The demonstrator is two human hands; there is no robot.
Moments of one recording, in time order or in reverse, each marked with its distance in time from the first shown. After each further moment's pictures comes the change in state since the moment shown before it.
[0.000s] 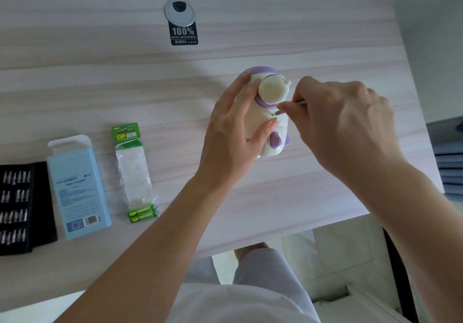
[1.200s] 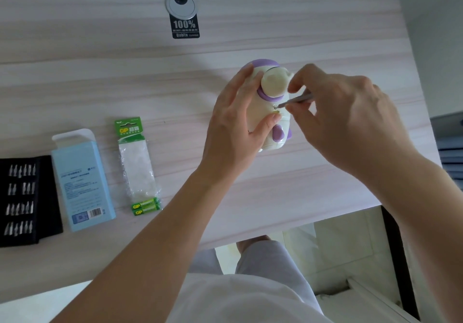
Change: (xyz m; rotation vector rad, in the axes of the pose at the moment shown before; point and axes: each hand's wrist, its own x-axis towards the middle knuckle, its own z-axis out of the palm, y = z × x) left_hand 0.000 -0.001 0.002 -0.007 0.012 0.000; right_hand -0.003 0.005 -0.002 0.136 -0.041 -0.028
